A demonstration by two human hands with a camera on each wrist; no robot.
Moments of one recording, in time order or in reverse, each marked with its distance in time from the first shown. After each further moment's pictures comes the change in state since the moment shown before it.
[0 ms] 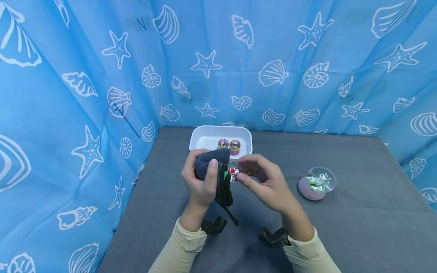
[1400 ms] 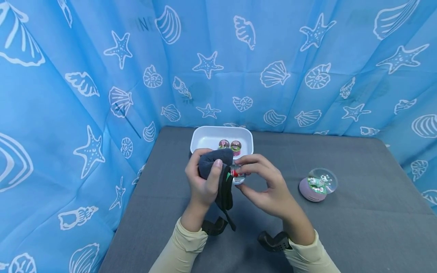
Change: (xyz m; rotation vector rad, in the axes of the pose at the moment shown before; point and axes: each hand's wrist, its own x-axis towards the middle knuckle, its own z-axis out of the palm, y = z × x) left_hand 0.000 -0.003 -0.002 0.005 -0.063 -0.074; right_hand 0.002 -0.001 0.005 -0.138 0.043 -0.262
